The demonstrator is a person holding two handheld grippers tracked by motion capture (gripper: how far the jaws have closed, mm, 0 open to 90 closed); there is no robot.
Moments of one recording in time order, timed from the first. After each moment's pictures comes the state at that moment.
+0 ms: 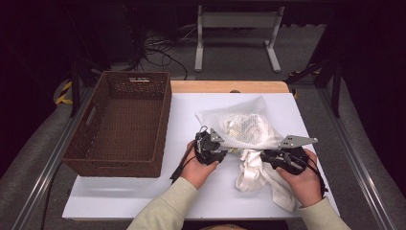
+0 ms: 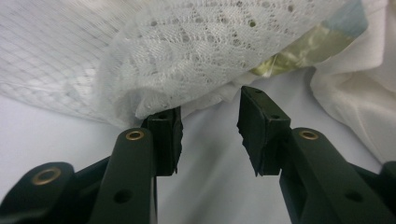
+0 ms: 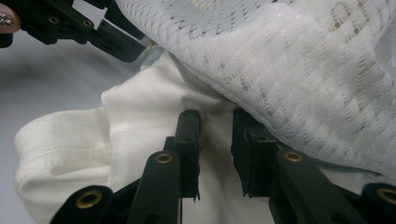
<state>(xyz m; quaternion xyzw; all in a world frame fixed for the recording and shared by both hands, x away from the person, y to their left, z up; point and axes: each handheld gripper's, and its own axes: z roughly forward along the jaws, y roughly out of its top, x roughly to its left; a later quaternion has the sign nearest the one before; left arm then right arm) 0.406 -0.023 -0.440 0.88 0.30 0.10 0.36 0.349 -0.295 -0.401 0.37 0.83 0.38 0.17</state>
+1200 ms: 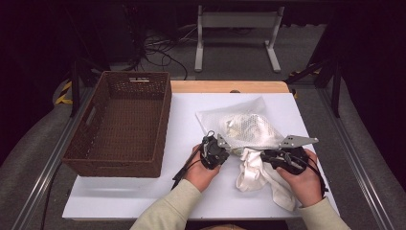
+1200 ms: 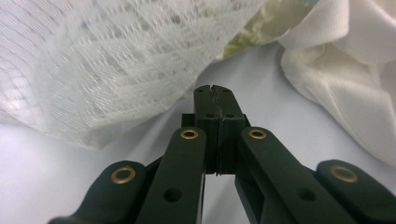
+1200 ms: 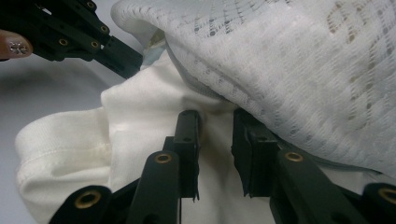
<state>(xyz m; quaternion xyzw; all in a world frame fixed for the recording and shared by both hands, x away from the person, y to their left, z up) 0.398 -0.035 -0.443 0.89 0.26 0.09 0.35 0.349 -0.296 -0.401 0.38 0.83 0.38 0.17</state>
